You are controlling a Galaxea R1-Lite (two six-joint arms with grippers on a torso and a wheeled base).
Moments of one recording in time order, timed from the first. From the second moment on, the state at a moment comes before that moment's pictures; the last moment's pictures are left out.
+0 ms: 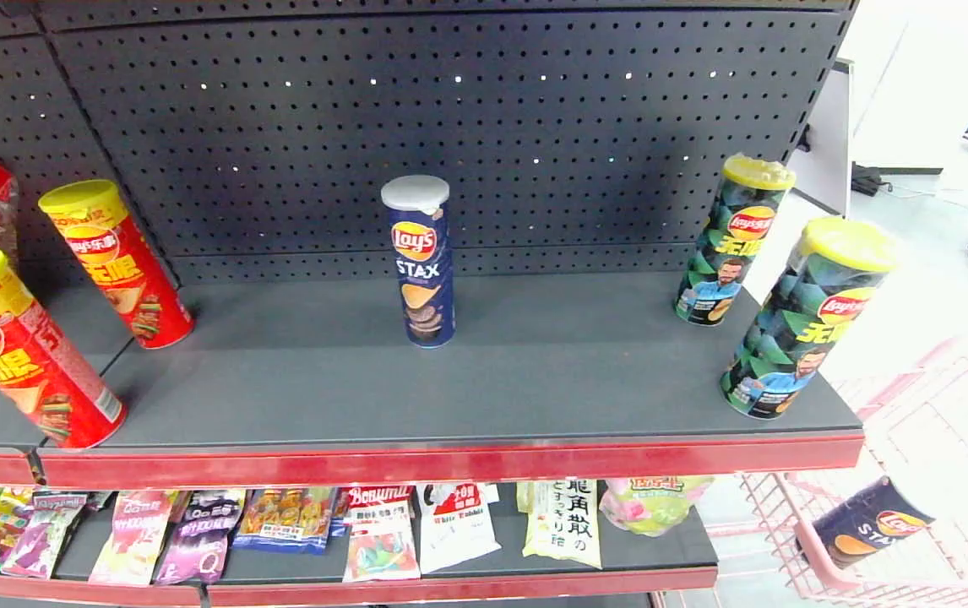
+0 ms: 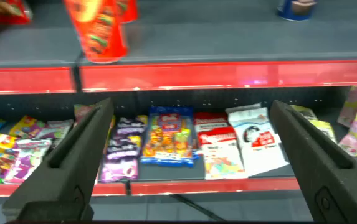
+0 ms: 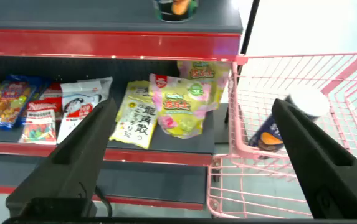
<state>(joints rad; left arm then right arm) 0.00 0.00 0.00 0.00 0.01 0.02 0.07 0.09 0.00 0.00 0.02 -0.01</state>
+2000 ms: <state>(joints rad) 0.00 0.00 0.00 0.00 0.01 0.01 0.07 0.09 0.00 0.00 0.02 0.00</state>
